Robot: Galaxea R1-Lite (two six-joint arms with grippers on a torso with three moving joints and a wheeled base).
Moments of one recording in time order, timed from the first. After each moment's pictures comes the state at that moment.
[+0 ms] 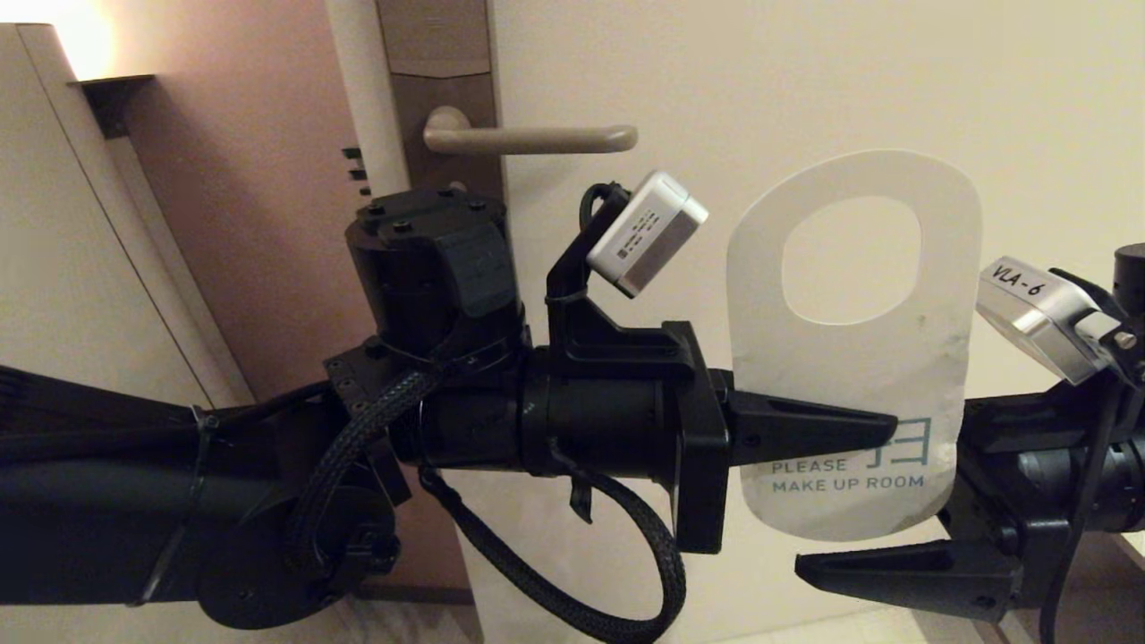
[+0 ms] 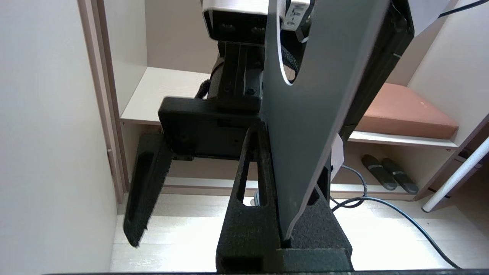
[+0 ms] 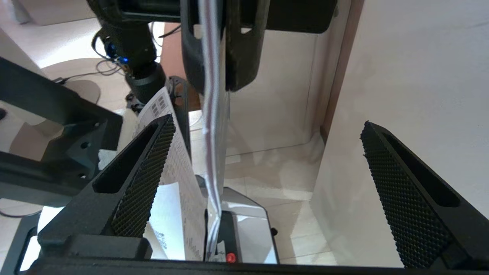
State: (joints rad) left arm -0.90 1.80 -1.05 -0.84 -0.81 -0.23; right arm 0.44 1.38 -0.74 -0.27 0.93 -0.17
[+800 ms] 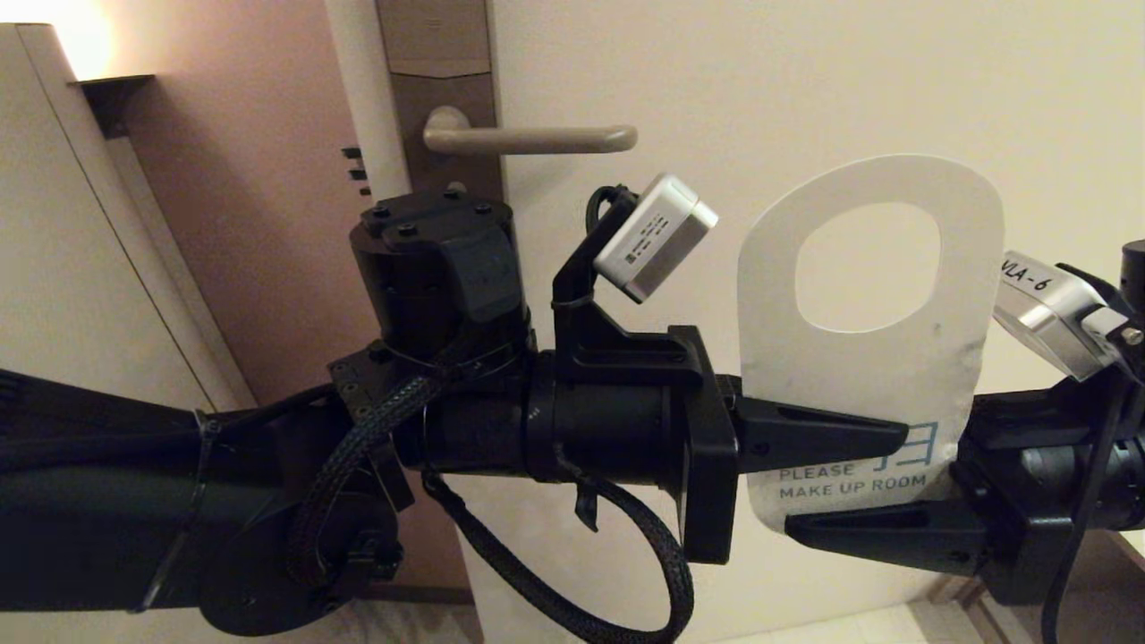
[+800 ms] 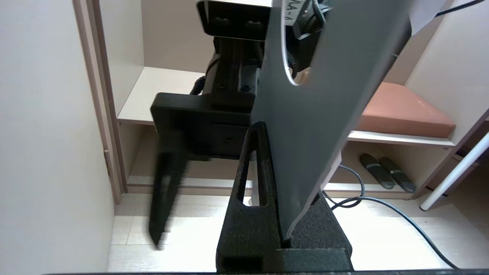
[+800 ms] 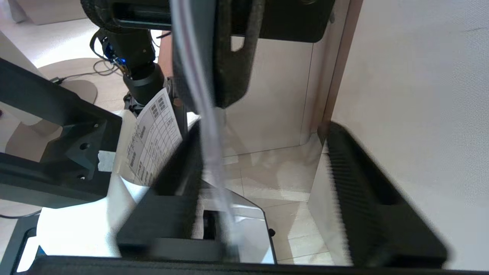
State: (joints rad) left arm -0.92 1.80 -1.05 -0.84 -0.81 -0.23; right arm 0.44 1.37 -0.75 -0.26 0.92 -0.18
